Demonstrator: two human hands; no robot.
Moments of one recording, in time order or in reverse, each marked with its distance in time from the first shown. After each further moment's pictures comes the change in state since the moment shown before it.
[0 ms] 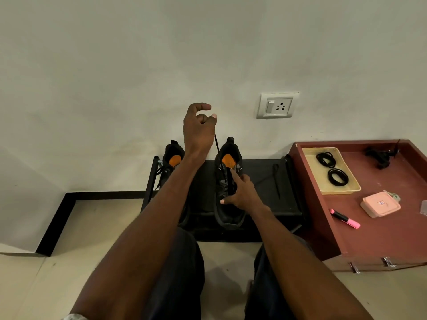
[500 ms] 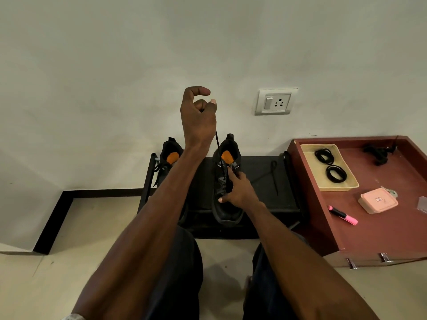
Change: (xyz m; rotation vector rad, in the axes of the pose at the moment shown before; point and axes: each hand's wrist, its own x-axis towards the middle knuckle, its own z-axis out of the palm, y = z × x) left_hand -0.009 0.034 0.007 -0.141 0.058 0.075; right_hand 0.001 -0.002 0.003 -0.095 -0.013 0.021
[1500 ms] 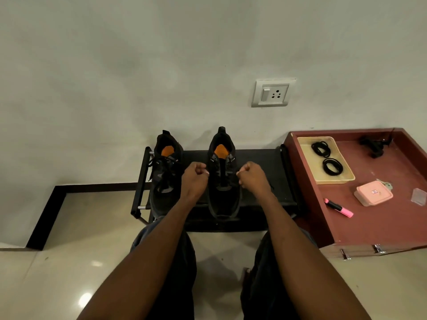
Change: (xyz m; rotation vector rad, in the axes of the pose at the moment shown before) left_hand -0.082 -0.158 -0.046 0.407 -0.250 -0.482; right_hand -0.012 0.003 -0.041 0.438 0.177 0.235
